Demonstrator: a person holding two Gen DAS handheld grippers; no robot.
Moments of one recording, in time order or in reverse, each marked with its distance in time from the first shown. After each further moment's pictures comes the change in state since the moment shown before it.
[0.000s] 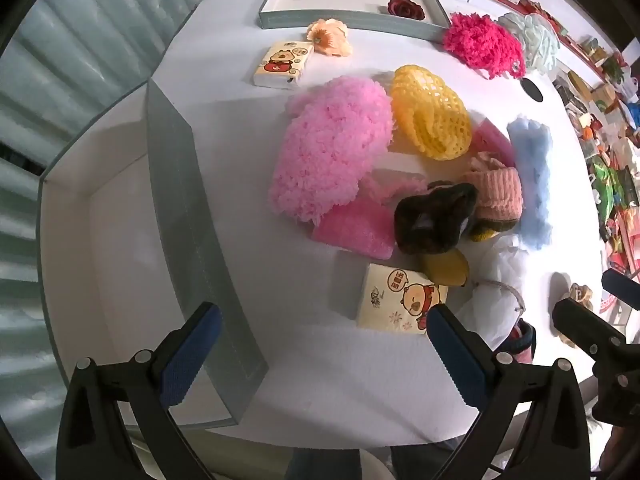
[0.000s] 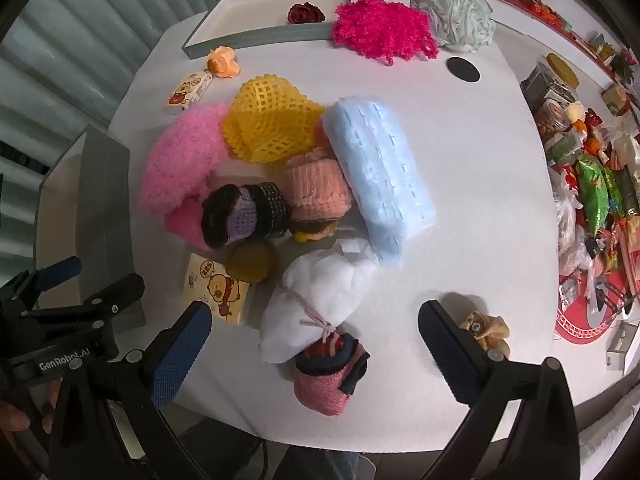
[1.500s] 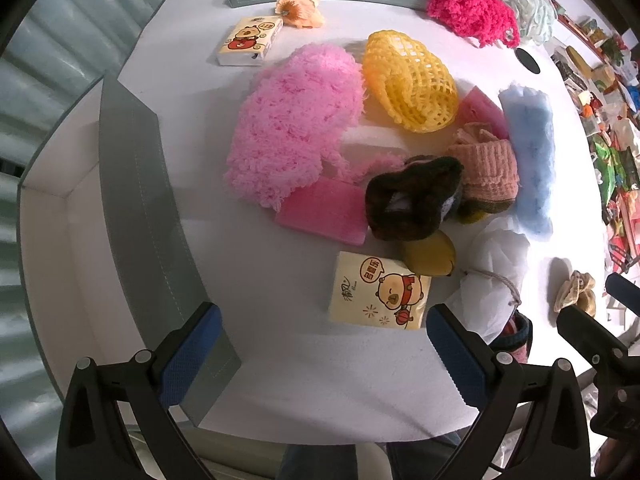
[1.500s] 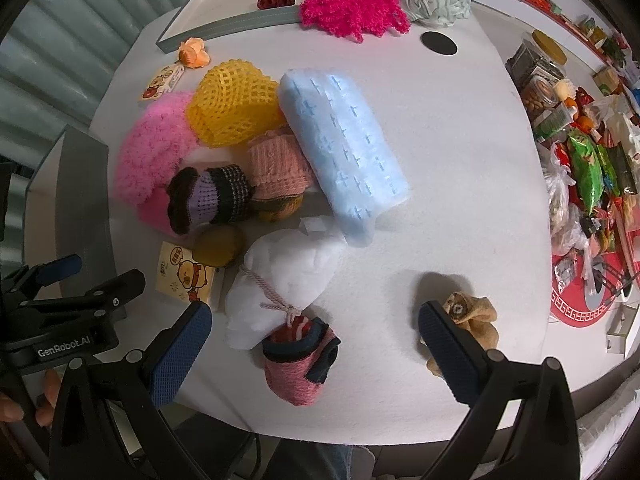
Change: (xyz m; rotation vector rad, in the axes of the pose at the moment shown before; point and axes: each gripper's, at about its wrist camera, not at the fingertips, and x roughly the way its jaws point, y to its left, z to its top) left arm 0.023 -0.032 0.004 0.030 0.074 0.046; right arm 0.008 -0.026 -0.004 0.032 0.013 0.003
